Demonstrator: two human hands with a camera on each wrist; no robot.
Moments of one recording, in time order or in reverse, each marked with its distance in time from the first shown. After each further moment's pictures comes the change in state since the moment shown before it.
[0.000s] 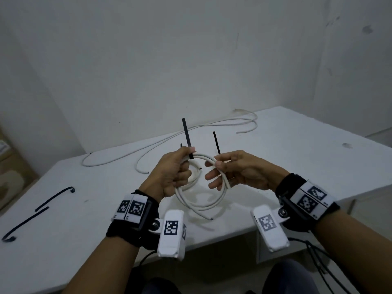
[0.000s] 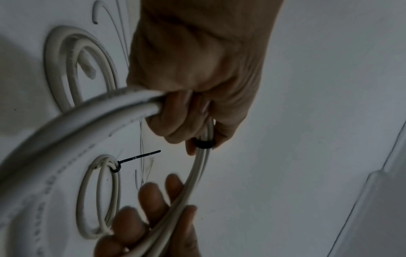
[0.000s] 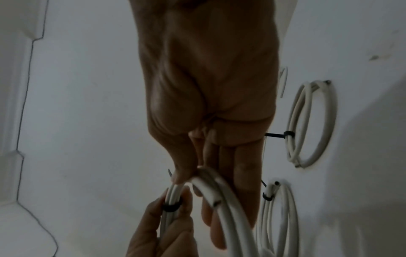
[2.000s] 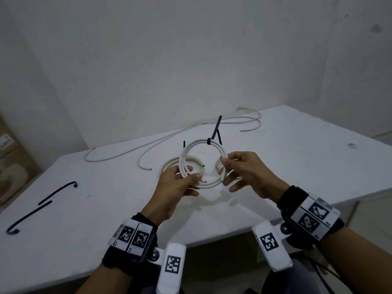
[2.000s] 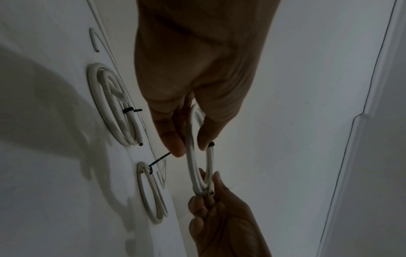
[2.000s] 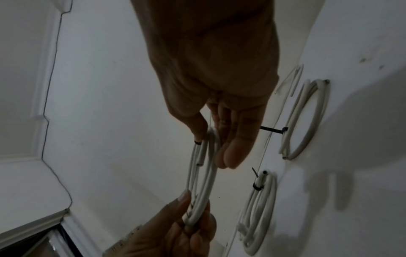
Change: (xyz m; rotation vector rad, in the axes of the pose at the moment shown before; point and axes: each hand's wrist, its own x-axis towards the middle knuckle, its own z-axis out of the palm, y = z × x) left_hand -0.023 -0.046 -0.010 0.040 0.080 0.155; right_hand 0.002 0.017 0.015 -0.031 0.402 -0.074
